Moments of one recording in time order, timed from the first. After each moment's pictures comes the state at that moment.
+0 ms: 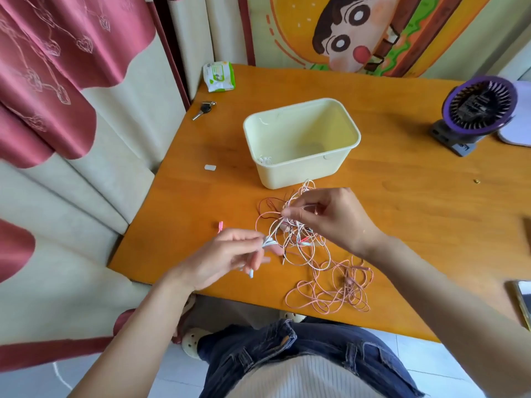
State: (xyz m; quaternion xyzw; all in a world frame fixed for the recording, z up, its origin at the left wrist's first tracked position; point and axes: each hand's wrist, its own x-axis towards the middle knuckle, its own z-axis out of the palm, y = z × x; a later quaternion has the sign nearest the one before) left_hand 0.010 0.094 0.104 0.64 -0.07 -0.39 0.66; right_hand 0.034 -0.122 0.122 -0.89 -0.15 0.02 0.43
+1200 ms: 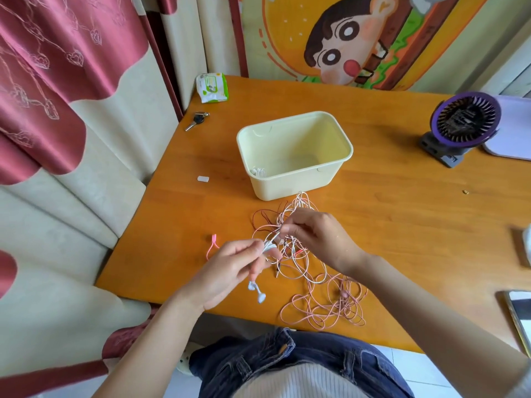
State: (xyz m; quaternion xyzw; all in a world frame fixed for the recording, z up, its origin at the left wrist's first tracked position) left_hand 0.012 0.076 0.094 0.63 -0.02 -0.33 0.70; right_hand 0.043 -0.122 0.083 -0.88 -0.17 0.05 0.44
